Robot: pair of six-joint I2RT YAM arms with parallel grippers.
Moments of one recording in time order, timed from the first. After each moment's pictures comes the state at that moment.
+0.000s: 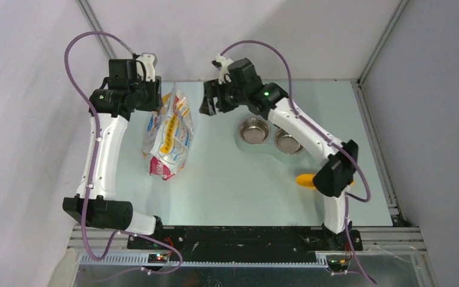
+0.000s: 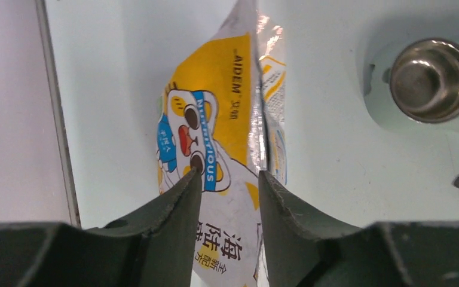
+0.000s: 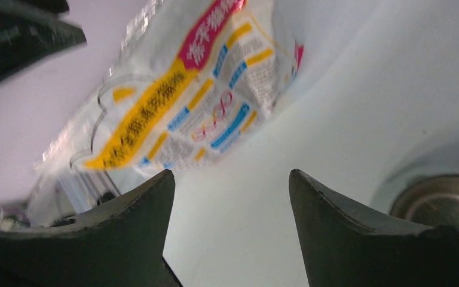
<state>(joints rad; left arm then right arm) -0.08 1.43 1.76 -1.03 0.07 0.08 0.73 1.91 2.00 -0.61 -0.29 0.35</state>
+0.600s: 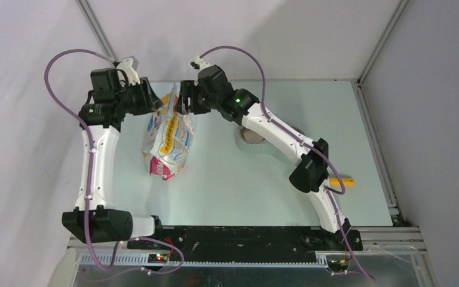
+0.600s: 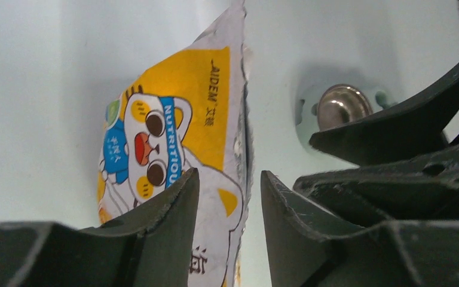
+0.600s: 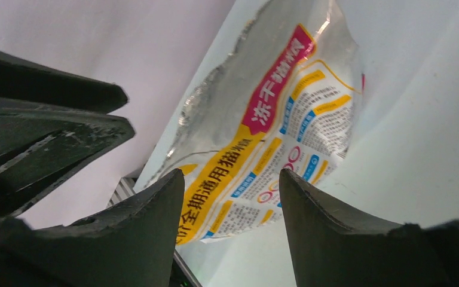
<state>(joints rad) 0.08 1.31 1.56 -0.86 0.31 -0.13 0.87 2.19 2.33 -0.57 -0.11 0.62</state>
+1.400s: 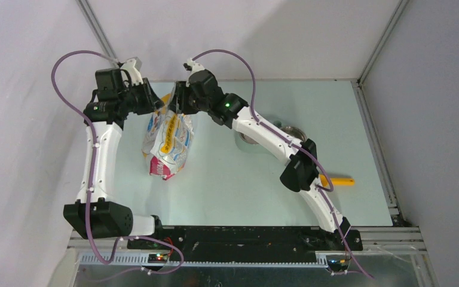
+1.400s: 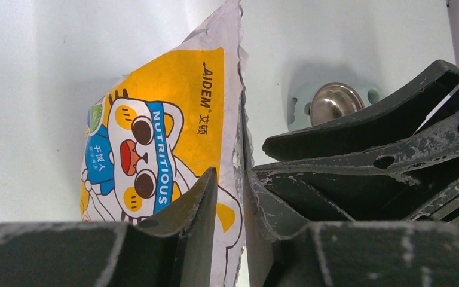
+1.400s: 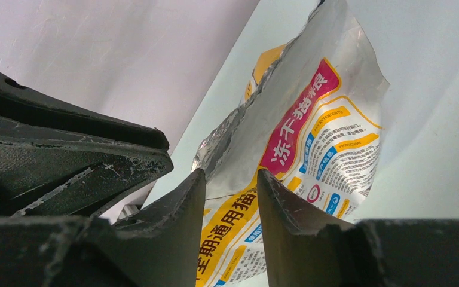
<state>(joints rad) 0.08 1.35 1.53 -0.79 0.37 -0.16 0.91 2.31 2.43 -0.47 -0.04 0.65</state>
